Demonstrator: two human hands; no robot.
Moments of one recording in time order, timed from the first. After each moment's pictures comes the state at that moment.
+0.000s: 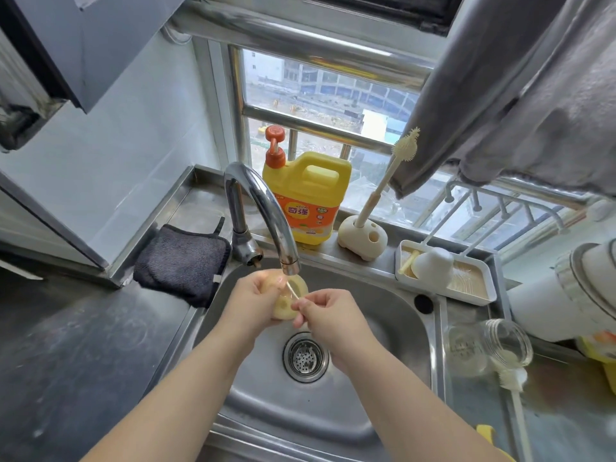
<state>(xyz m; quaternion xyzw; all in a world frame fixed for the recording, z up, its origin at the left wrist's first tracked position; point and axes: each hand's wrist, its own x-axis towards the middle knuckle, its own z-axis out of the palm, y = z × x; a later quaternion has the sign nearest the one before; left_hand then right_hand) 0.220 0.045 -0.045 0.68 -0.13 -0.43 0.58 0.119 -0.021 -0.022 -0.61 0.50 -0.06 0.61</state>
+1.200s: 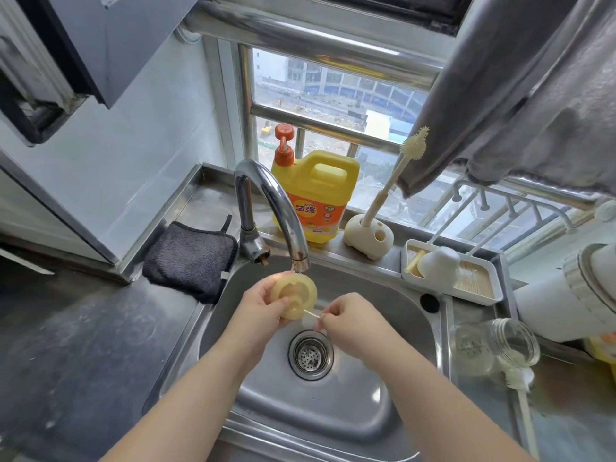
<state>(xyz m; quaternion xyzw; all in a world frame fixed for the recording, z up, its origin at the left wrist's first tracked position) 0.214 0.058 -0.055 0.62 -0.10 -0.46 0.62 0.102 -0.030 -0.006 -0.77 0.47 0.11 0.42</state>
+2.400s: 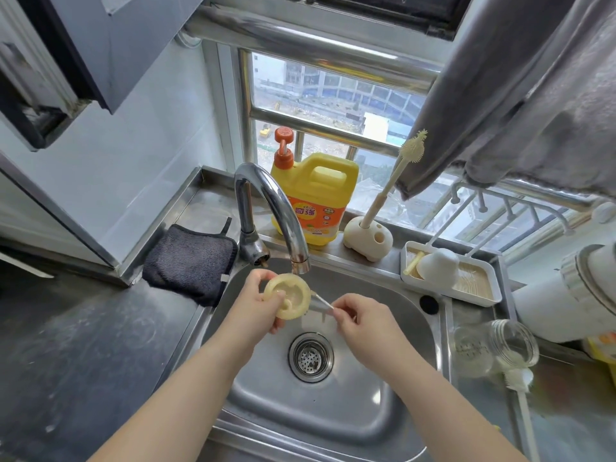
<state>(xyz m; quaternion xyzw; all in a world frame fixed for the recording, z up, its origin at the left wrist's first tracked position) 0.228 0.059 -0.059 0.72 -0.13 -0.43 0.53 0.077 -0.039 -0.025 -0.83 0.42 -0.02 0.37</state>
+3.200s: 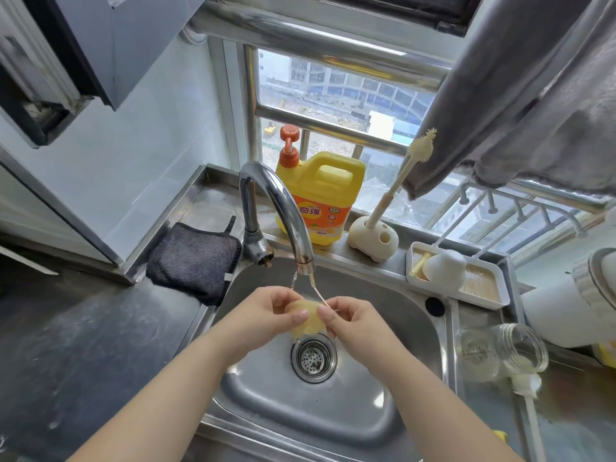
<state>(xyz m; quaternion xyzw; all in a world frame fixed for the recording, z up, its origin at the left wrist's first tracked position) 0.237 0.069 -0.056 0.62 -0.28 -0.53 0.50 0.090 -0.034 -0.036 -0.70 0.39 -0.04 0.60</state>
